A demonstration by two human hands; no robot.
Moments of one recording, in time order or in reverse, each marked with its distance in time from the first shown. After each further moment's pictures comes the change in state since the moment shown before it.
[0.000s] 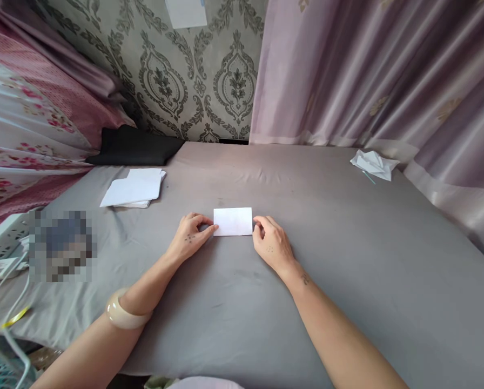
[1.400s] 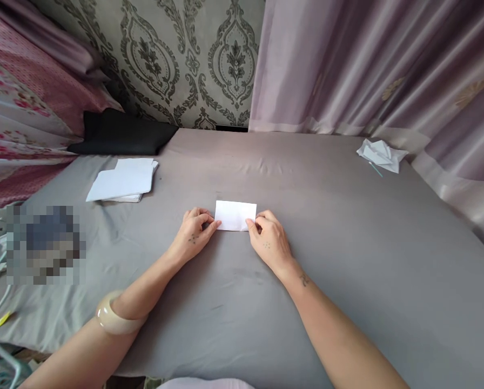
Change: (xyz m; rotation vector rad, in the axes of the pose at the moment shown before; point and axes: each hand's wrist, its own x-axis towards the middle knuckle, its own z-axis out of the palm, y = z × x) left_hand 0.000 0.004 0.014 -0.027 -0.053 0.101; right_hand 0.003 -0.008 0.006 -0.002 -0.032 0.087
